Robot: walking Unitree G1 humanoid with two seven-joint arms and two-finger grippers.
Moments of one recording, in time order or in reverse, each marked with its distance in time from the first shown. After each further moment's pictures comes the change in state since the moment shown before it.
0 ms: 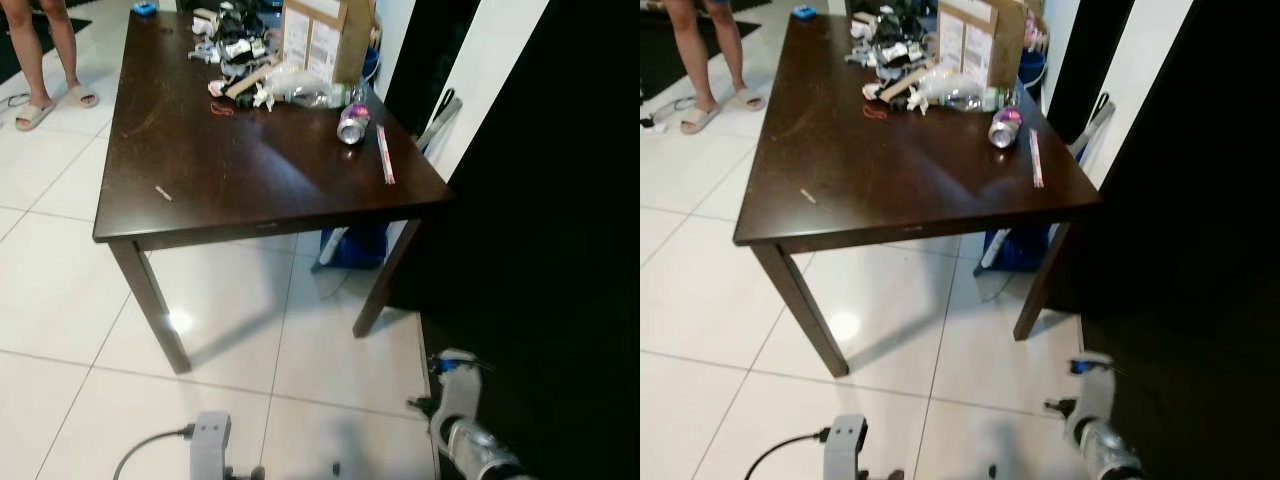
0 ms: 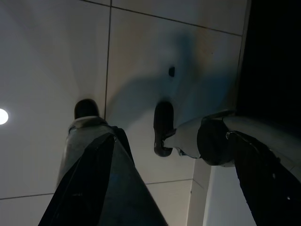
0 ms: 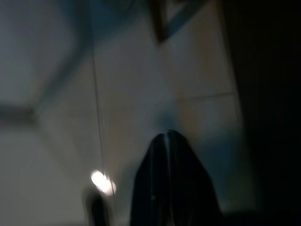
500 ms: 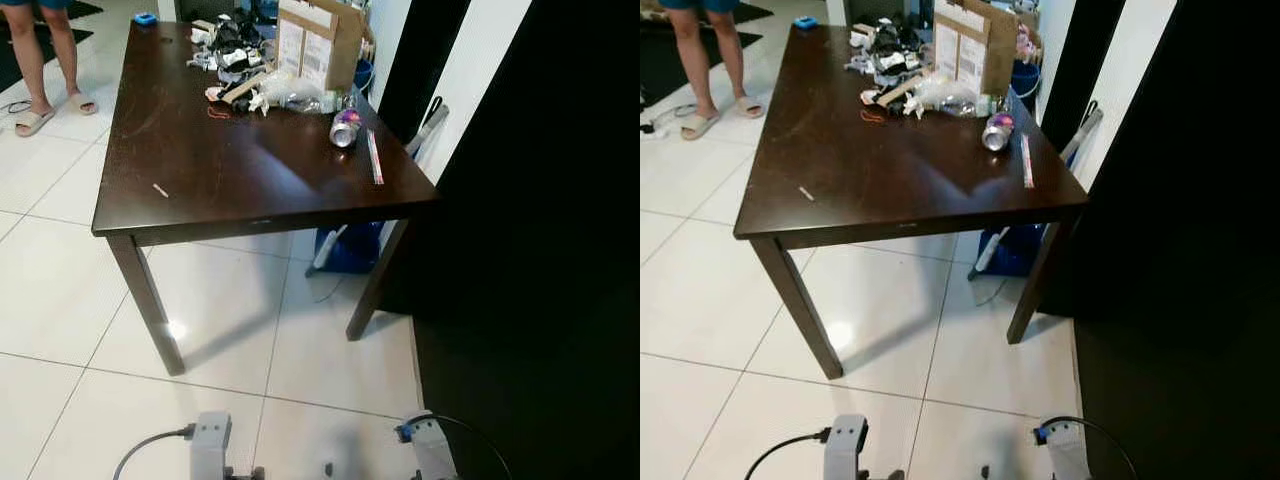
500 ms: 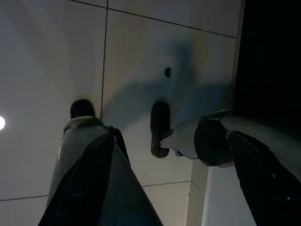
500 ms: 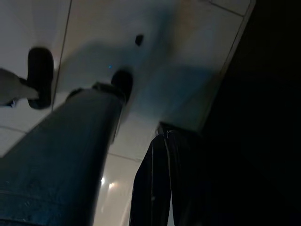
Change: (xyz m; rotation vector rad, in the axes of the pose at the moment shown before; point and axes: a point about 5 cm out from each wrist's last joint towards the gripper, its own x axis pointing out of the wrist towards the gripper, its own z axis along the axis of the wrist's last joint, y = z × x) left arm 0.000 0.000 -0.001 -0.002 0.007 0.003; right arm -0.034 -0.004 -0.104 -0.622 0.501 0.079
